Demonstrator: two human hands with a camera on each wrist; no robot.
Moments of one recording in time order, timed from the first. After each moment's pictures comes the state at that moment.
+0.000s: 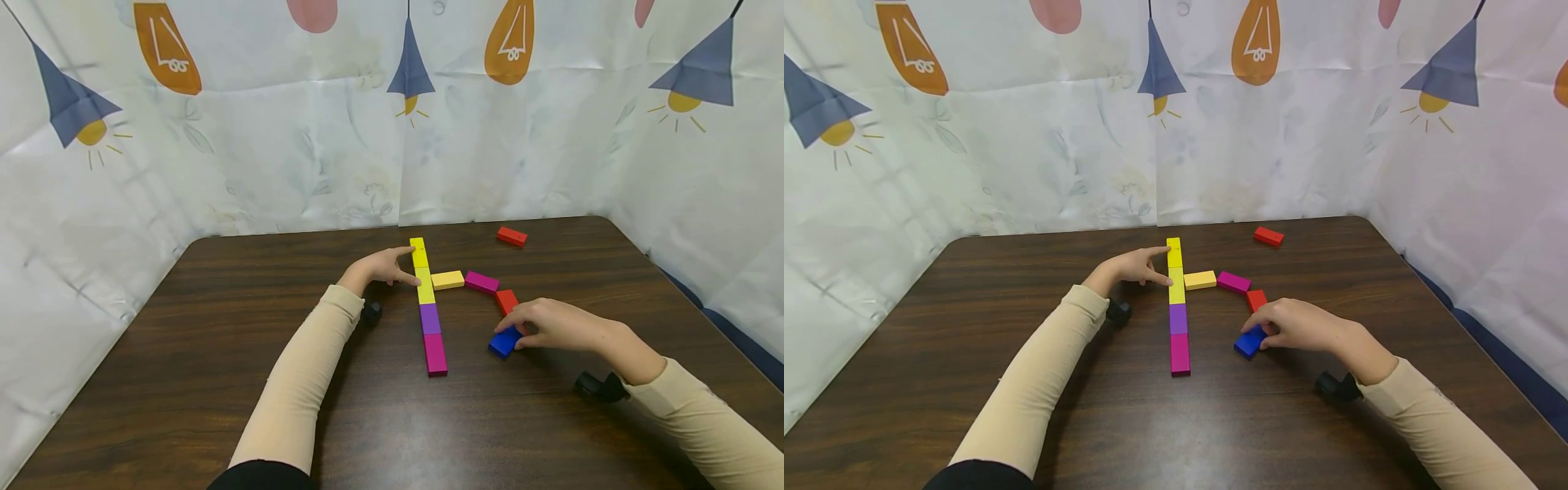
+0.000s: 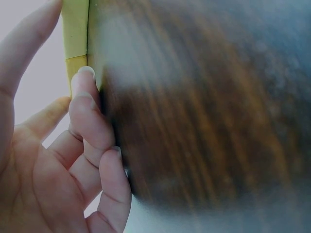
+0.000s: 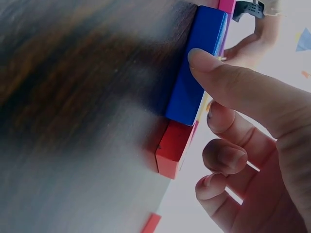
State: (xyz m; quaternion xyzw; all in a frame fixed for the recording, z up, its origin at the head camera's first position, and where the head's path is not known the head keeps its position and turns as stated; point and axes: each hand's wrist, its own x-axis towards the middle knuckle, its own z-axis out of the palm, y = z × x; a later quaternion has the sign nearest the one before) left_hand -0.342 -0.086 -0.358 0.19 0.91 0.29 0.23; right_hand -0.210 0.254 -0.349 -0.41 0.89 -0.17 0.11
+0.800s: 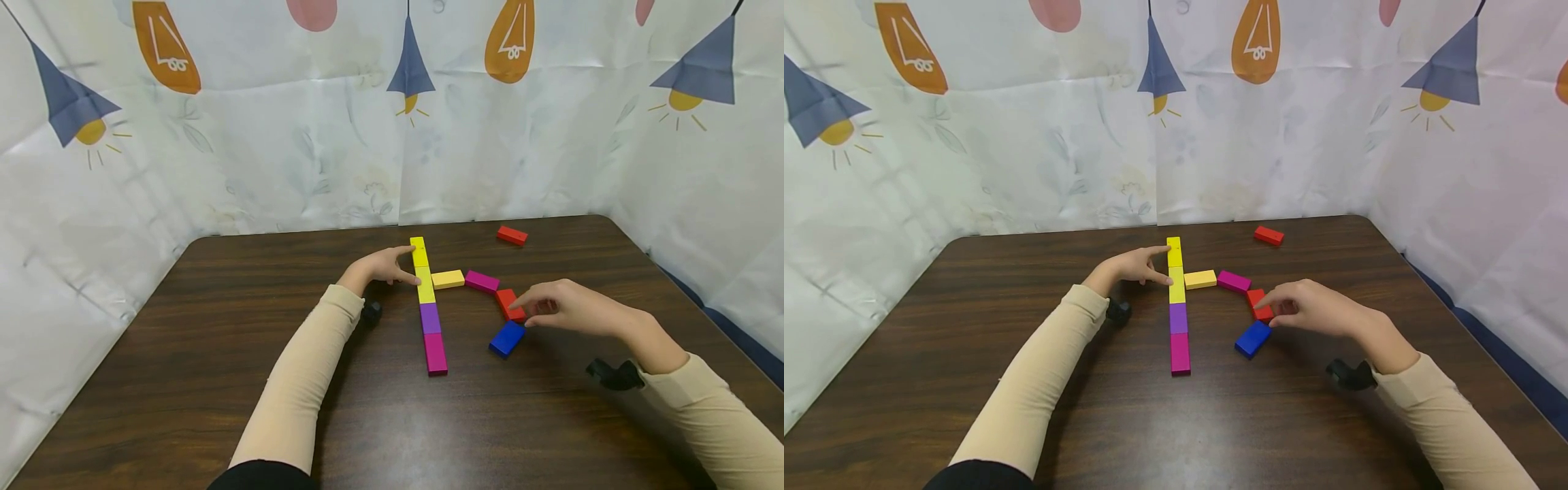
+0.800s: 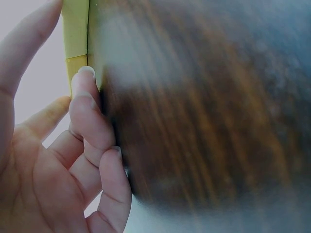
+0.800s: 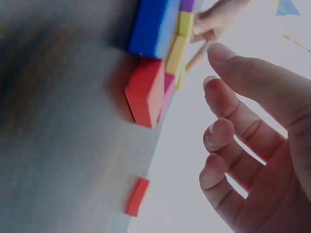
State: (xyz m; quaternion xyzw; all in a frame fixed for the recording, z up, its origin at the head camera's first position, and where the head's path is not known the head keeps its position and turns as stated) left_hand -0.343 -0.085 -0.359 0.18 0.91 0.29 0.23; right_hand -0.218 0.278 -0.335 -0.39 0.88 -0.25 0.07
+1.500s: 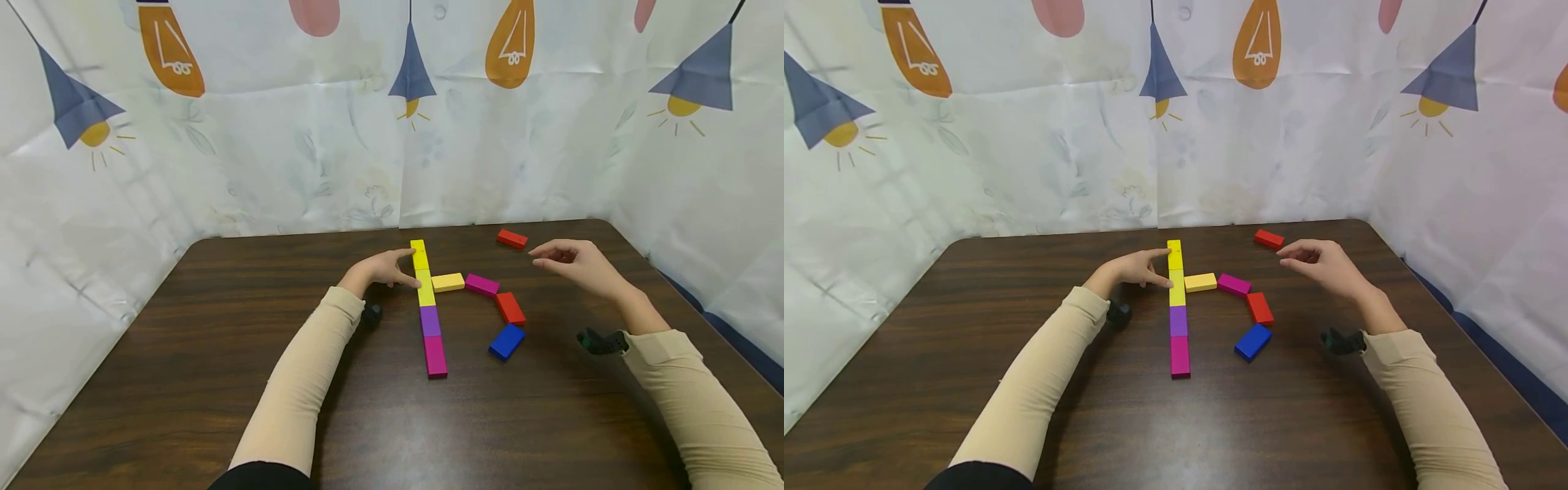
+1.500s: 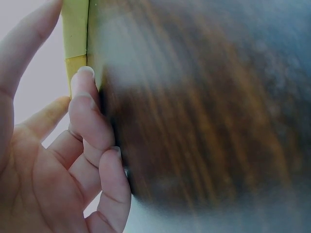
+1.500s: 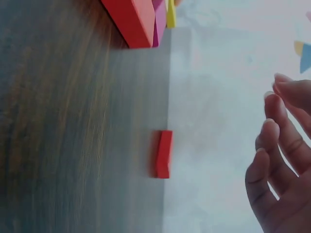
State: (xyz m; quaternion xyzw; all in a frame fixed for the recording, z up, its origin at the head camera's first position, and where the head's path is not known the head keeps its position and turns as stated) left_hand -0.340 -0.085 -0.357 0.18 0.90 0.30 0.24; right_hand -0.265 0.308 -0.337 -0.24 0.89 -0.39 -0.07
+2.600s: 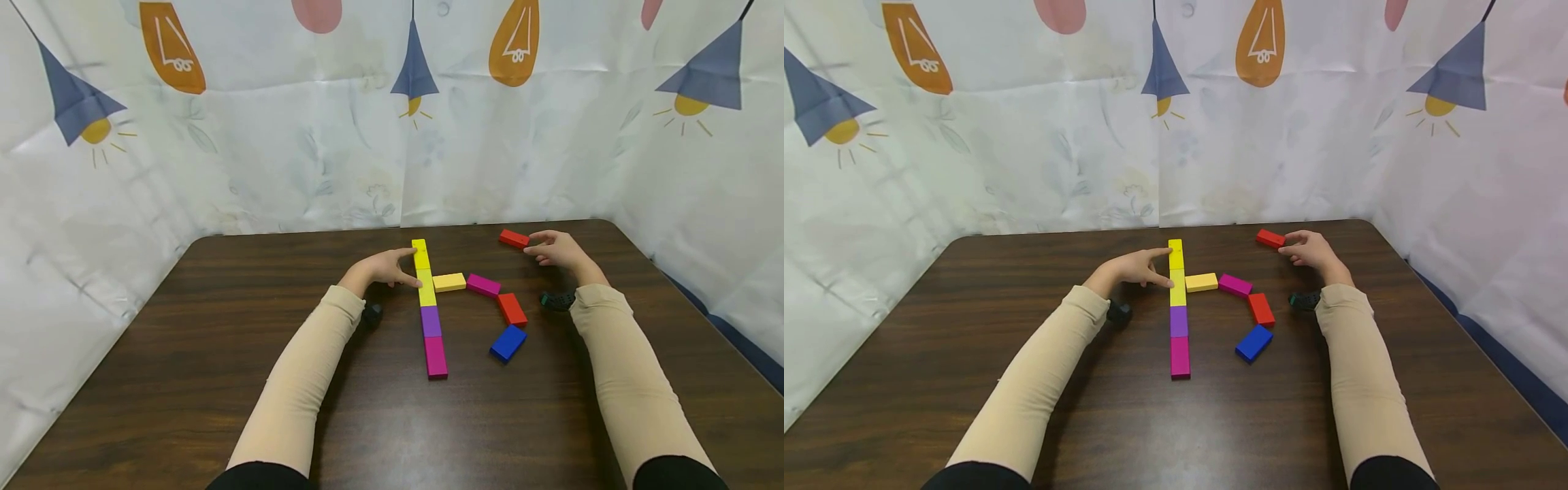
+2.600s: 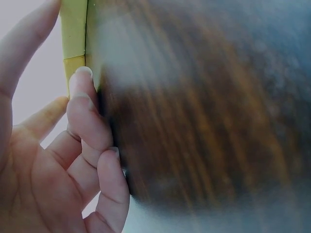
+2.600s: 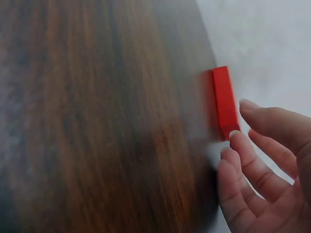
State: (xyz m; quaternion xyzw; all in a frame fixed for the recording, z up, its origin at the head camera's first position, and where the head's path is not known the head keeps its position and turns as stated) left_hand -0.343 -0.086 -0.359 0.18 0.91 0.30 0.24; right_hand -0.351 0.312 -0.370 -0.05 0.89 -0.45 0.08
